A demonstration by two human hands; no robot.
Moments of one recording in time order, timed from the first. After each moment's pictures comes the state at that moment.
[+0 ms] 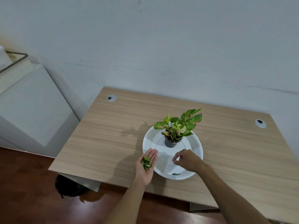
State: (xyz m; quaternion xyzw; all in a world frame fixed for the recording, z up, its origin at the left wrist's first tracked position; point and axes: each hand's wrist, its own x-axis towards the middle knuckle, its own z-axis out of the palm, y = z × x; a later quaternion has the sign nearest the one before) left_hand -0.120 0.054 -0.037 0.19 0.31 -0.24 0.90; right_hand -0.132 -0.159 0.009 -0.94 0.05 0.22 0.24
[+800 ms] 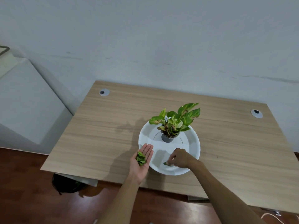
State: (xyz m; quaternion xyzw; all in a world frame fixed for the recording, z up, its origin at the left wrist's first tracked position) left_hand -0.117 0.058 -0.046 0.18 0.30 -0.25 0.90; right_hand -0.131 -0.152 -0.017 -0.90 0.11 0.31 0.29
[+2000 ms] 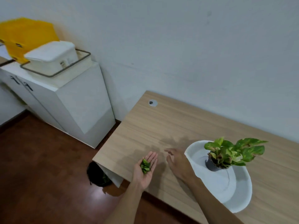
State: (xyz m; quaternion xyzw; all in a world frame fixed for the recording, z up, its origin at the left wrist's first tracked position) left_hand -0.084 0.205 -0.039 0.14 0.32 -0.14 0.93; right_hand -0.064 0.033 0.003 -0.94 -0.06 0.05 0.34
